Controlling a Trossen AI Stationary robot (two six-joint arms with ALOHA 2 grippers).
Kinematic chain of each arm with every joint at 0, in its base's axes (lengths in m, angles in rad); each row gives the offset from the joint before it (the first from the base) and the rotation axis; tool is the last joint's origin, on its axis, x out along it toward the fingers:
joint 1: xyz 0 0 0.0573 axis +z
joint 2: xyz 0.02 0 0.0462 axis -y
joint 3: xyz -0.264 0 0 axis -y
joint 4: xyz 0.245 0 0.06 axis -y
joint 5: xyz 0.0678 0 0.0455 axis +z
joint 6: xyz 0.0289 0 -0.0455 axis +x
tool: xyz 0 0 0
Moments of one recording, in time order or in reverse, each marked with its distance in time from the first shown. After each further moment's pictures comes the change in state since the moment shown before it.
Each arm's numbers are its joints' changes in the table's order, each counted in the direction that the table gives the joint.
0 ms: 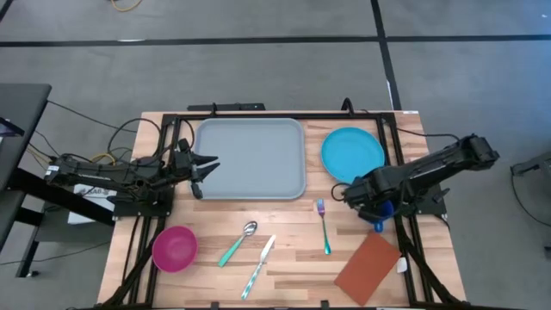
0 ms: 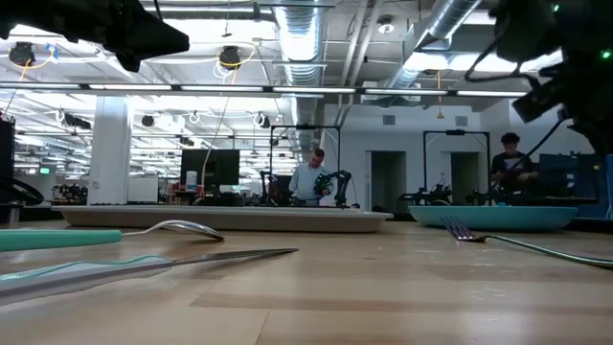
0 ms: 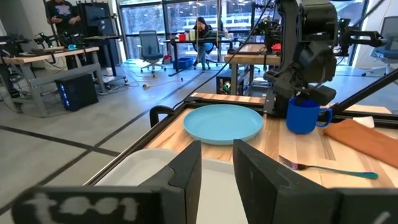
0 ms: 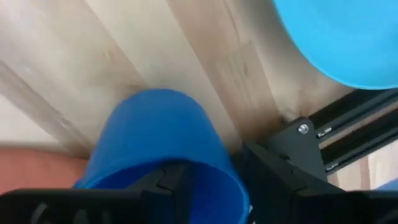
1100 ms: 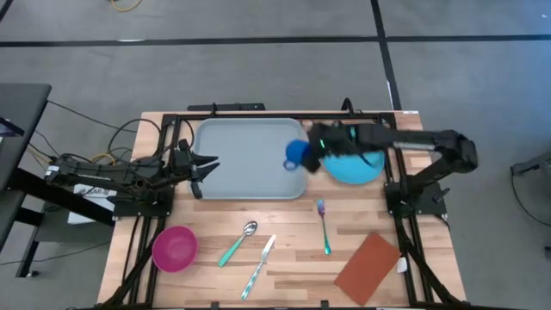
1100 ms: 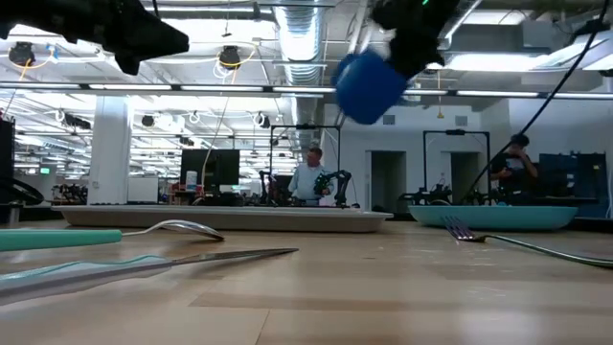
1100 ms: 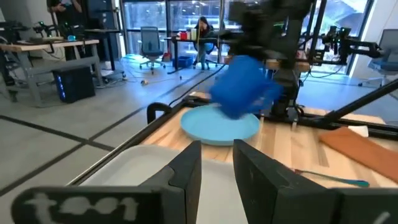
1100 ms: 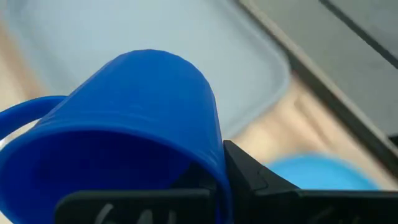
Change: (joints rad) left arm 0.000 0.000 0.000 -0.001 0.003 -0.067; right arm -0.425 -0.199 0.573 0.452 -0.294 -0.375
